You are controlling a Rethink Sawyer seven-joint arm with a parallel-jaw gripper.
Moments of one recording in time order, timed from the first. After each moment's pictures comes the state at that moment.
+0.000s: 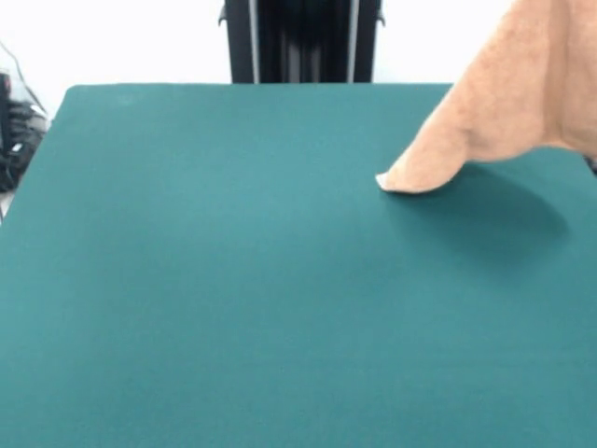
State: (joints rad) arm -0.02 -0.86 -0.04 1.91 0.79 0.99 2.64
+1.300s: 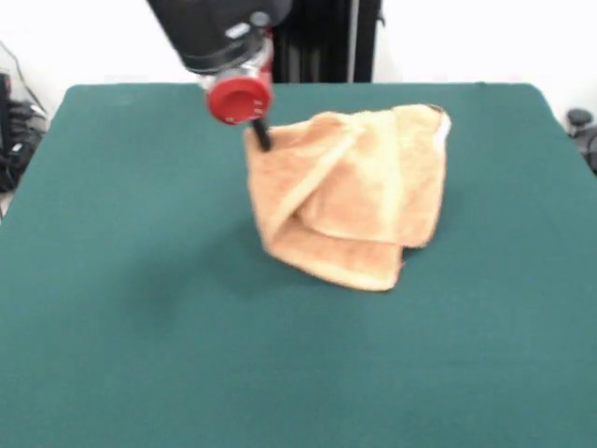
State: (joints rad) arm -0.36 -0.53 -0.04 1.45 0.24 0.92 2.64
